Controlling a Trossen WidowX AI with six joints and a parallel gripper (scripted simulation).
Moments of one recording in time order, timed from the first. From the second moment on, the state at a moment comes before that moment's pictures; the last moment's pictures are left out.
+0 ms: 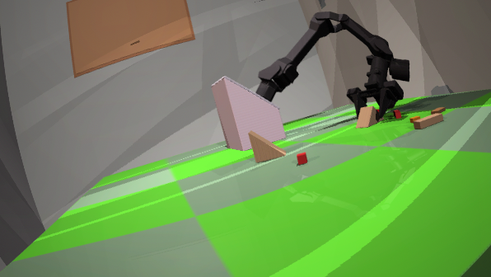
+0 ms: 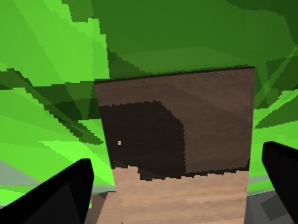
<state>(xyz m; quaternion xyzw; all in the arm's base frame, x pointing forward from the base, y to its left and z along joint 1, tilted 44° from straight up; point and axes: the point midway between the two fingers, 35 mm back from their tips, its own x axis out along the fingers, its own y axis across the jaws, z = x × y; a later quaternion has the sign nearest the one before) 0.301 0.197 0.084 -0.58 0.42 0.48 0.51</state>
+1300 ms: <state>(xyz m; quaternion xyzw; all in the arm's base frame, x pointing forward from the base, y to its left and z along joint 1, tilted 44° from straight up) 0.299 0.132 0.147 -0.58 0.42 0.48 0.50</state>
